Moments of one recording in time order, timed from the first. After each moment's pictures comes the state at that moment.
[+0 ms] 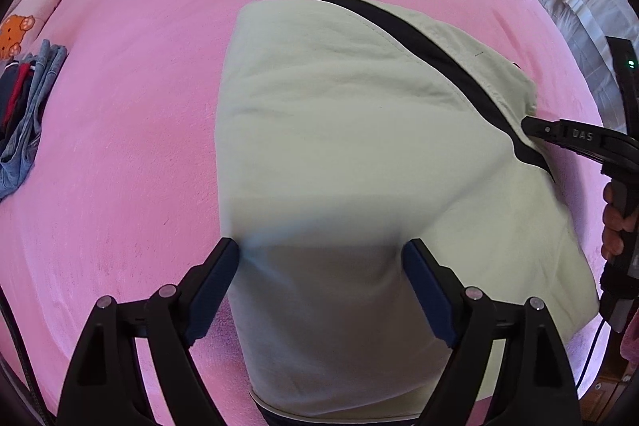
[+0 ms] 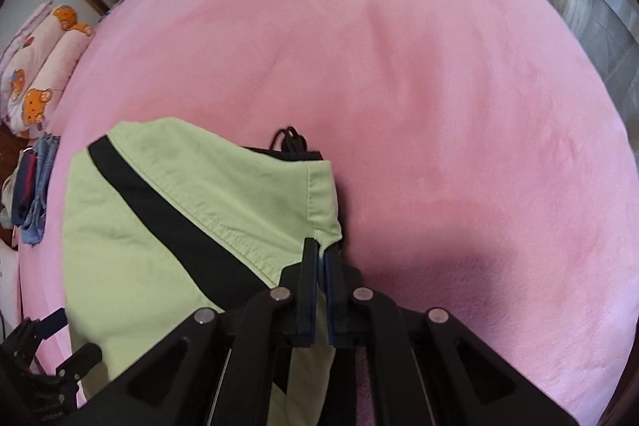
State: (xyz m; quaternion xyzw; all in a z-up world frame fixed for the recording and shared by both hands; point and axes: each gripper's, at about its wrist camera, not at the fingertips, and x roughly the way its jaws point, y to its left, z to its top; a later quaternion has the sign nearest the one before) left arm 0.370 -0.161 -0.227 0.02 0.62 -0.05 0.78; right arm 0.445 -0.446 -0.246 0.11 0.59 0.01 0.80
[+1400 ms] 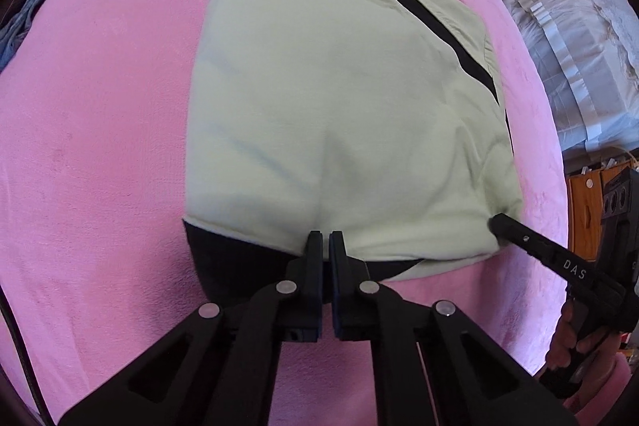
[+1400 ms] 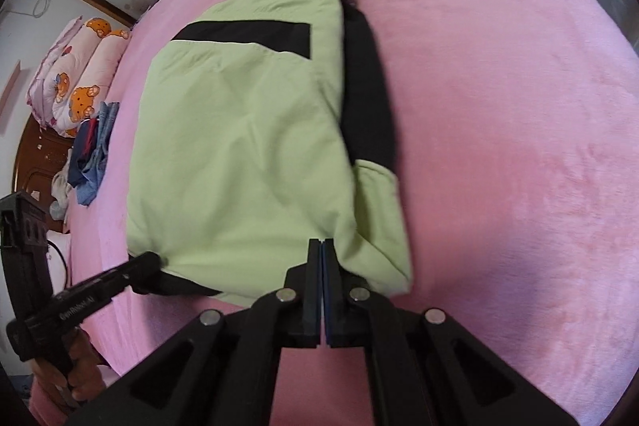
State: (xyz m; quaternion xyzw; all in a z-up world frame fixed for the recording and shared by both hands) left arm 0.270 -0.148 -0.246 -0.09 0.63 -0.11 0.76; right arm 0.270 -0.411 -0.239 0.20 0.59 0.07 0.78
